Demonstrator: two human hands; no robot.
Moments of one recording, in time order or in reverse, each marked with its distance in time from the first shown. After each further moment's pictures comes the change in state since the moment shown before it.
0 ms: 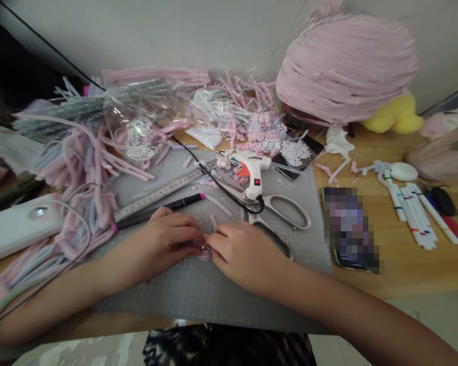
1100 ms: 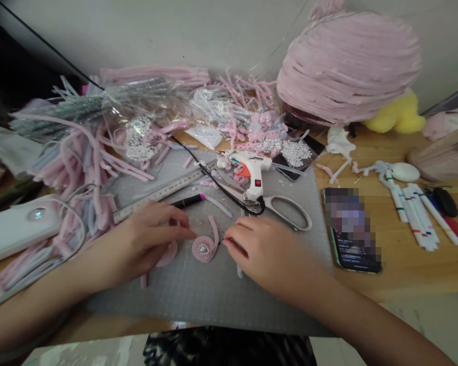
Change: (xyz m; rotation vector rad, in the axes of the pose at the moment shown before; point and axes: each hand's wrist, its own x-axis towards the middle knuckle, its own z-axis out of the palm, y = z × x) left_hand -0.013 -0.007 -0.021 0.130 0.084 0.129; right_hand -0.013 0.008 -0.024 0.010 0.121 0.091
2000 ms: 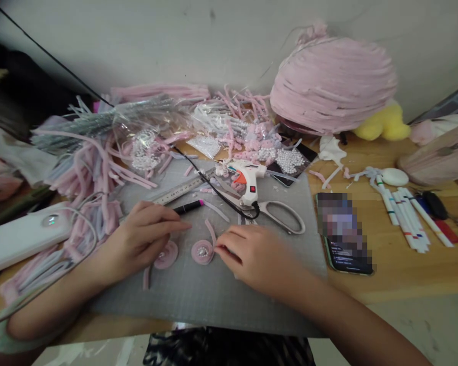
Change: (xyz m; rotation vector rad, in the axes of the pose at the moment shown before) left_hand -0.001 -0.003 0.001 0.102 0.207 -0.015; right_hand -0.003 -0.001 0.004 0.090 0.060 -0.076
